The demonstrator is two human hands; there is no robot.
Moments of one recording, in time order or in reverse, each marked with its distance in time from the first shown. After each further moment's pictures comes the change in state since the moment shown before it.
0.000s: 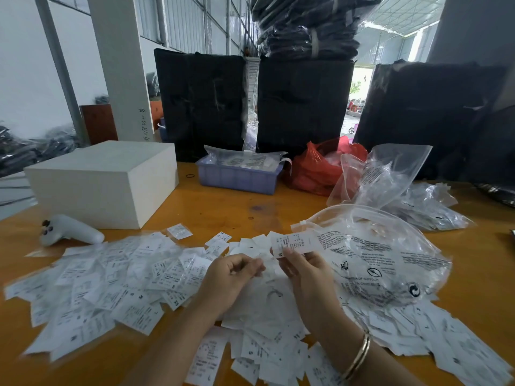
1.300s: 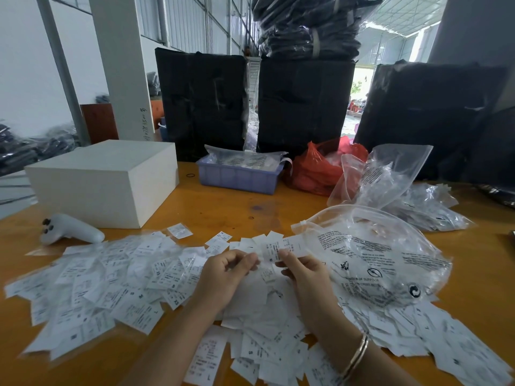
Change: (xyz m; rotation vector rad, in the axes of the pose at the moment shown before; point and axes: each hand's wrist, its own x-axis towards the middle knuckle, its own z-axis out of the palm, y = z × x) left_hand 0.001 0.000 -0.001 -0.036 0.100 -0.040; right_hand 0.003 0.005 -0.005 -0.367 0.045 -0.047
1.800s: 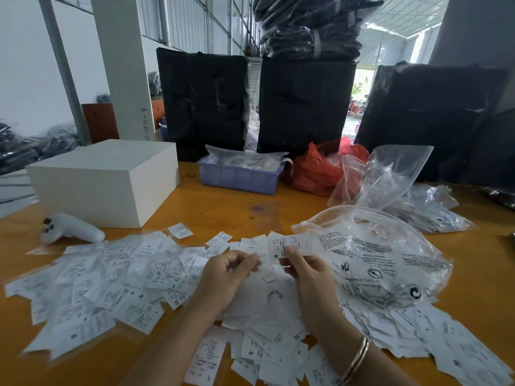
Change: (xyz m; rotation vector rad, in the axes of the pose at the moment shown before) left_hand -0.001 0.000 0.001 -0.022 -0.005 -0.009; right_hand -0.002 -0.002 0.000 0.086 0.022 -0.042
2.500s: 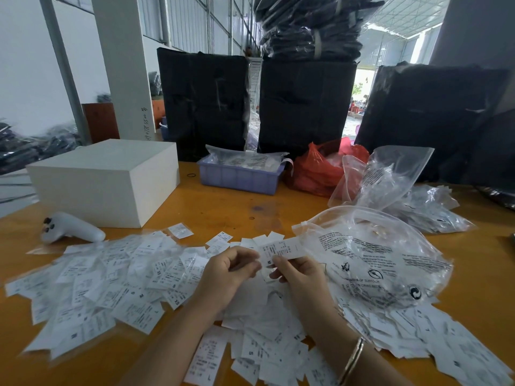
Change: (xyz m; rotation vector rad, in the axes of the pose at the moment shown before) left_hand 0.000 0.002 -0.001 -0.039 -0.034 -0.032; right_hand -0.005 -0.003 0.007 -0.129 -0.100 -0.036
